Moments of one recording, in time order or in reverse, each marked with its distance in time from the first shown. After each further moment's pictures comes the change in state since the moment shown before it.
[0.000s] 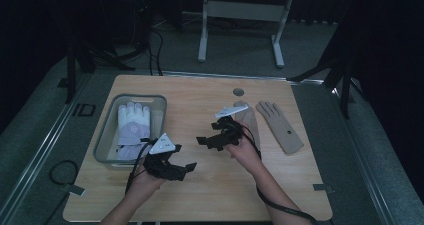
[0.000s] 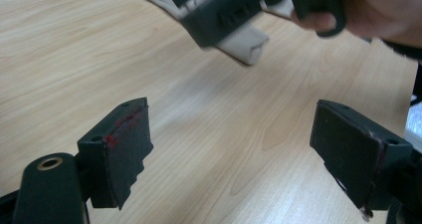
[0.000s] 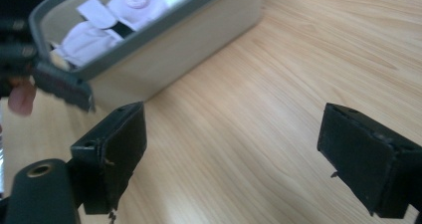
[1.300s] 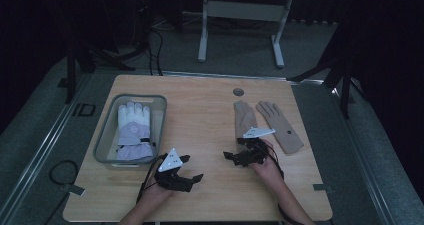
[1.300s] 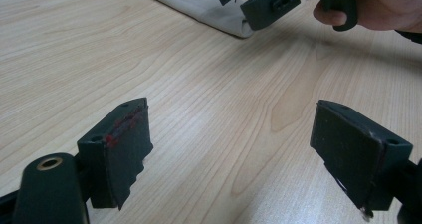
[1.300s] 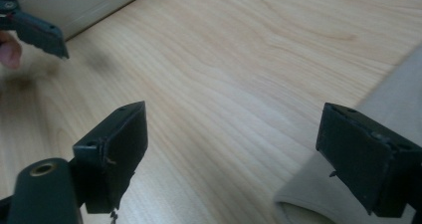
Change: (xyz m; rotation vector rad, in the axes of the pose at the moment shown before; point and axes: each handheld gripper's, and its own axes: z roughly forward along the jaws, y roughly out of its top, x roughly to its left) left arm 0.001 -0.052 0.046 -0.087 -0.035 0.041; right arm -0.045 -0.096 -0.028 -0.038 -0.091 0.009
